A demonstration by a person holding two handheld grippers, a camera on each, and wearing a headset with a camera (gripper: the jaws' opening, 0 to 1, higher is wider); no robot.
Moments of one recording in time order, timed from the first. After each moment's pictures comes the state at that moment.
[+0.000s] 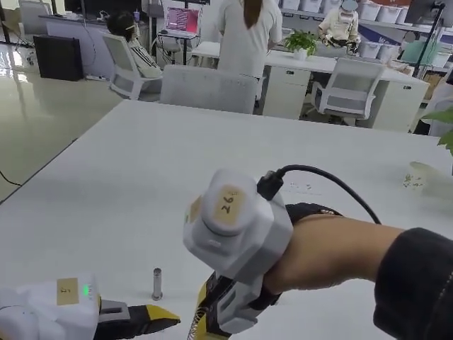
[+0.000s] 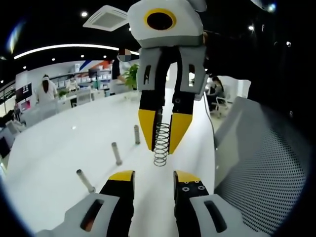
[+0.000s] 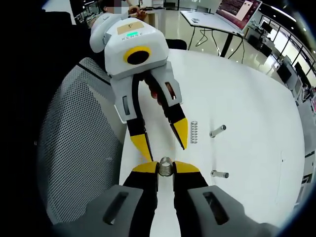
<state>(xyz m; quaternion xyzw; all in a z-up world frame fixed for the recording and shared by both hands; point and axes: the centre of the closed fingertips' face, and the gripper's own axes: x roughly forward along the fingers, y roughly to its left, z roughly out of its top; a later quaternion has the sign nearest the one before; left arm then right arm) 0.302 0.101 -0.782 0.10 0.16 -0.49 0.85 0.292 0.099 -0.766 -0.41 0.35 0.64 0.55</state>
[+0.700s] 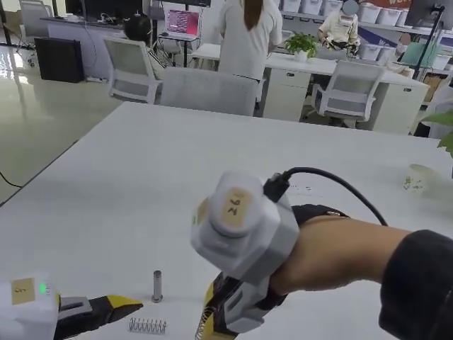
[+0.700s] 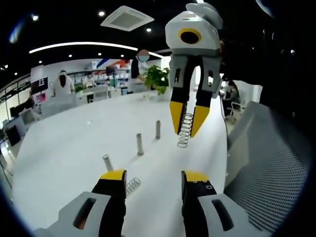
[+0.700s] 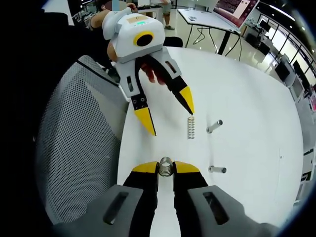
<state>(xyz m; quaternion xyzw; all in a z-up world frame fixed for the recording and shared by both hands) 0.314 0.144 -0.782 0.08 0.16 -0.43 0.88 0.298 0.091 -0.766 -0.41 0.35 0.63 0.55</state>
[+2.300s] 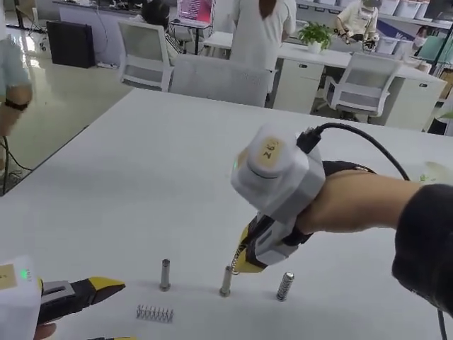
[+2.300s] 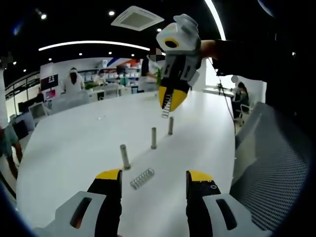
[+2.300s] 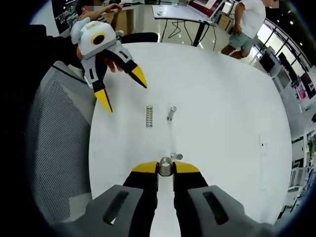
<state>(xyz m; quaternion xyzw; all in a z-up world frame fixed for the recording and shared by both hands) 0.317 0.171 -0.786 0.08 0.17 -0.39 0.90 0.382 0.072 -0.759 -0.44 0.35 0.57 0.60</state>
